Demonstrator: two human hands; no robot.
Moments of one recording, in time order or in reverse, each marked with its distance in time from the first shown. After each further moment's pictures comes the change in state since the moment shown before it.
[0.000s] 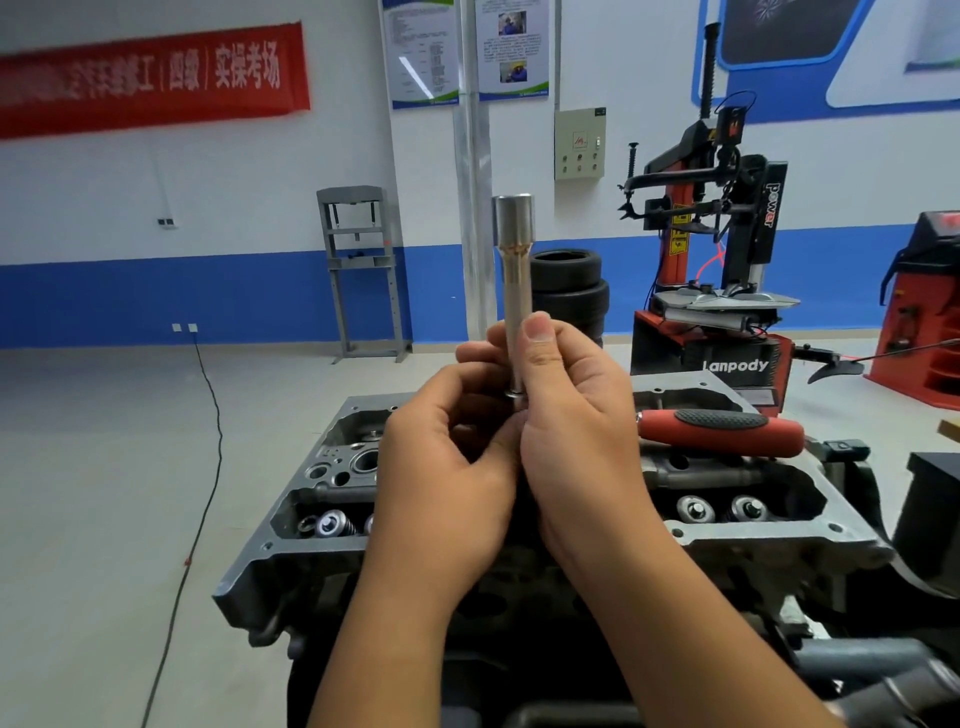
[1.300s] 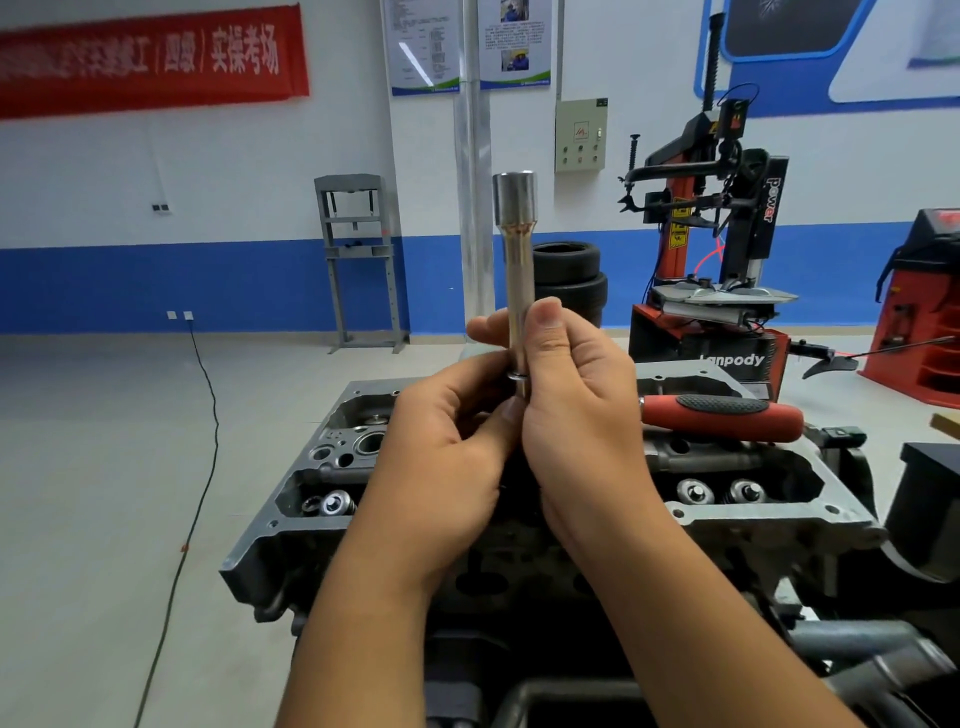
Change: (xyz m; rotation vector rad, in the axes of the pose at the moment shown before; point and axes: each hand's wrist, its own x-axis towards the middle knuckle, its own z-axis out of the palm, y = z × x) left_hand 0.001 -0.001 -0.011 -0.120 -0.211 -0.053; right_hand 0.002 0.005 -0.002 -0.176 0.023 -0.094
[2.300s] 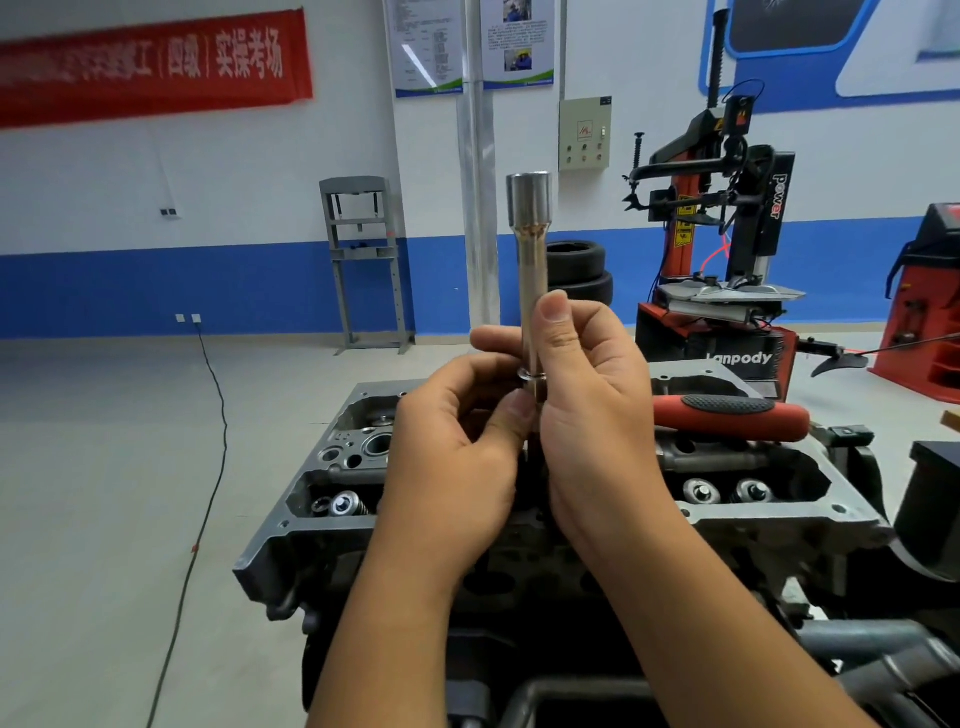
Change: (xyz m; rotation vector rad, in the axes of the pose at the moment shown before) left_hand -0.002 0.001 0.008 0.041 0.156 0.052; right_hand -0.003 -0.006 -0.002 0.234 -0.034 0.084
